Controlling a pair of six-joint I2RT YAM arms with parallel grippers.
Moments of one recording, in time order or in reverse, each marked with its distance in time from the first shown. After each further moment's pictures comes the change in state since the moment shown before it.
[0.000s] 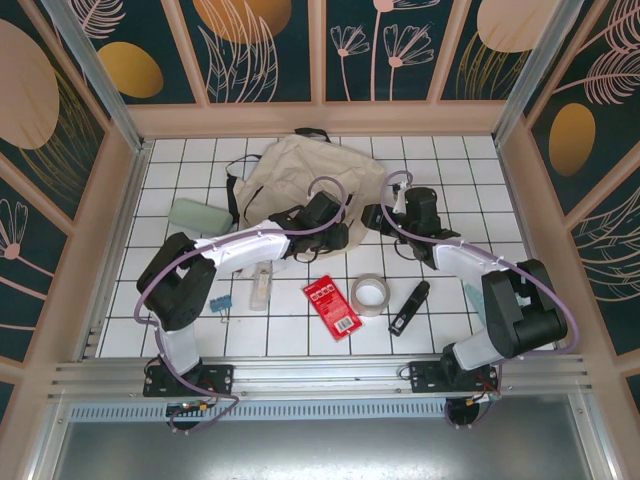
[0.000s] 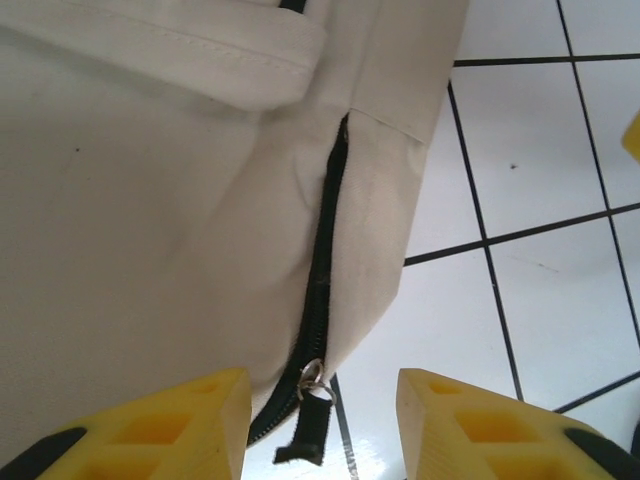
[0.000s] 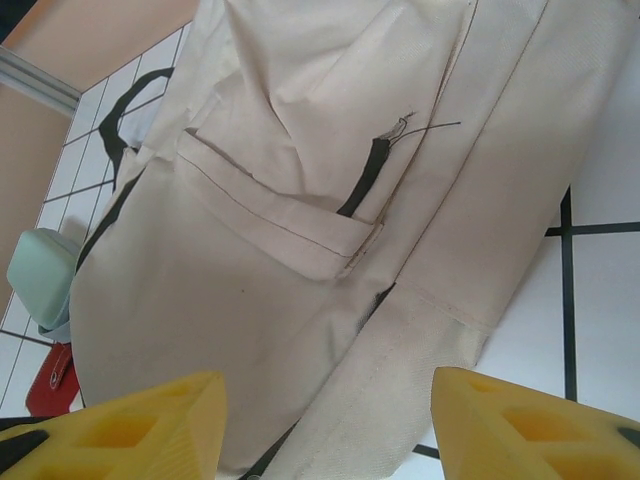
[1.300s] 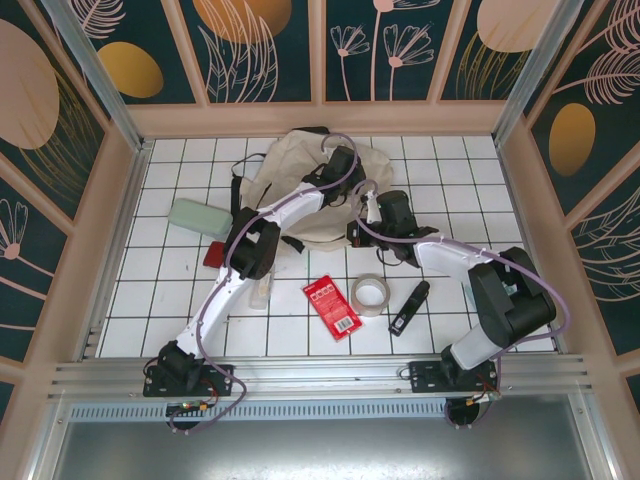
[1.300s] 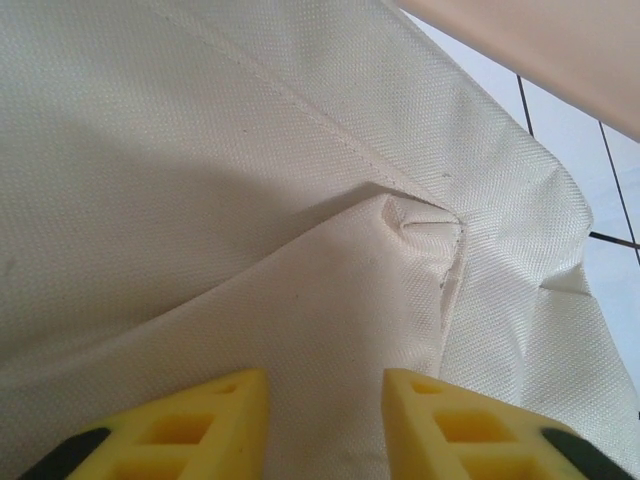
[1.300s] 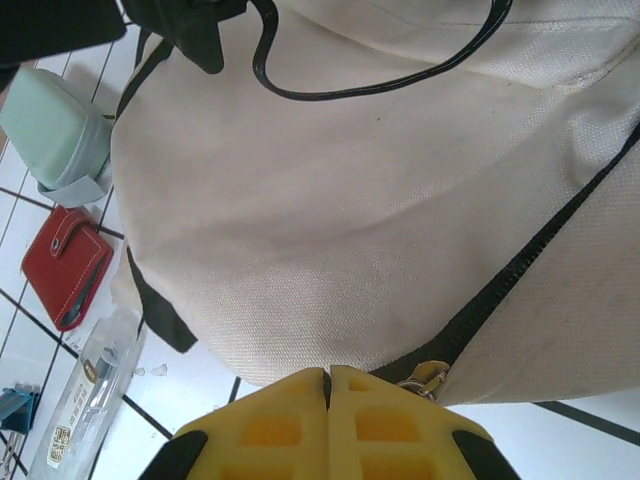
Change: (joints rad) left arm 0.190 0.883 1.075 0.089 -0.026 -0.106; right arm 0.156 0.080 0.079 -0.125 -0.036 -0.108
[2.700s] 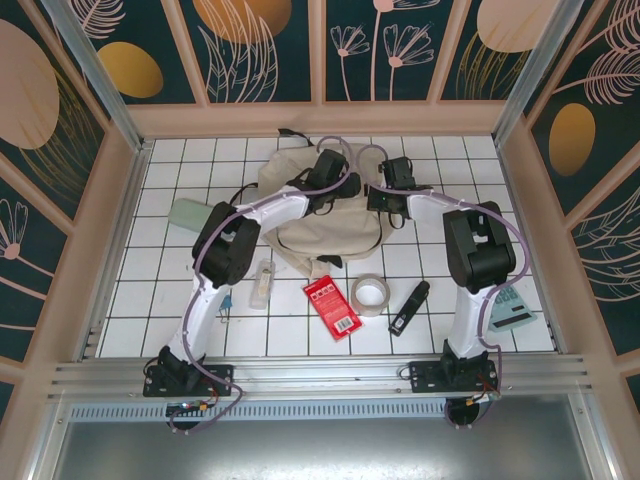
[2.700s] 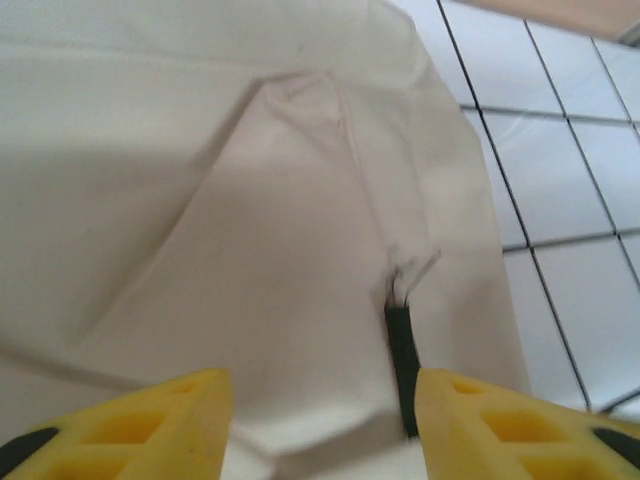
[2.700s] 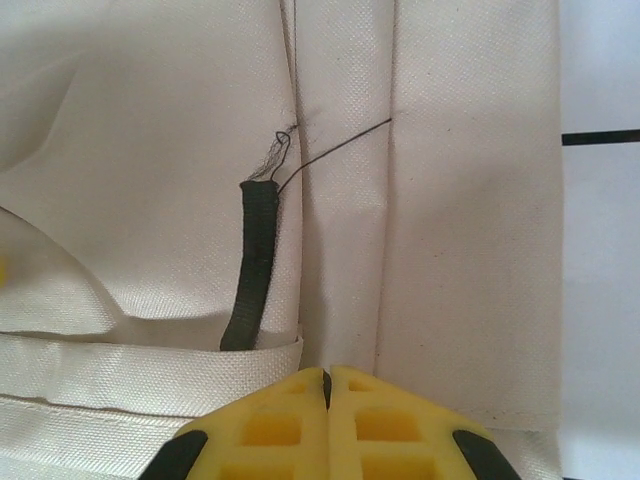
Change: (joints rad) left arm -0.010 -0.359 -0.480 0.116 0.077 0.197; right arm -0.184 0.405 0.438 -0.189 0.273 -0.130
